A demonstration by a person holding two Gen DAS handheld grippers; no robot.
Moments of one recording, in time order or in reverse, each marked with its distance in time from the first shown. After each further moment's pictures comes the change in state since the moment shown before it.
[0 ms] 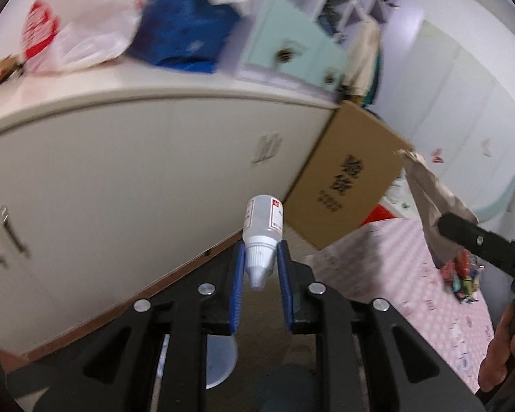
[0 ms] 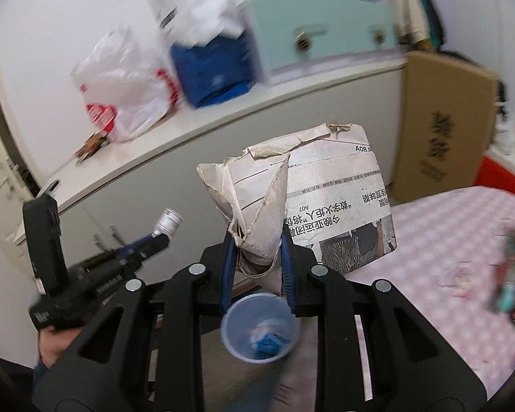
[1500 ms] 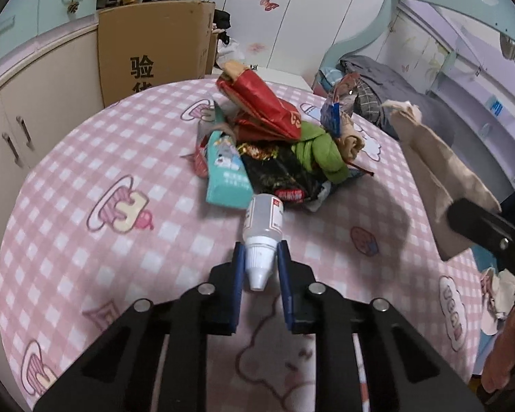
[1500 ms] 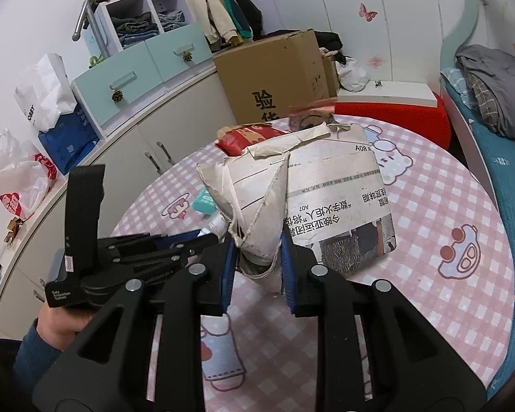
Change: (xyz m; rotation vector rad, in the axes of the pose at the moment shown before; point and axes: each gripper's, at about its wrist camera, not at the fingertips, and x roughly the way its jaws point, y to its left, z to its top) left arm 0.120 -0.373 -0.125 0.613 0.419 -0.437; right arm -0.231 -0.235 -0.150 0.417 -0.176 -0.421
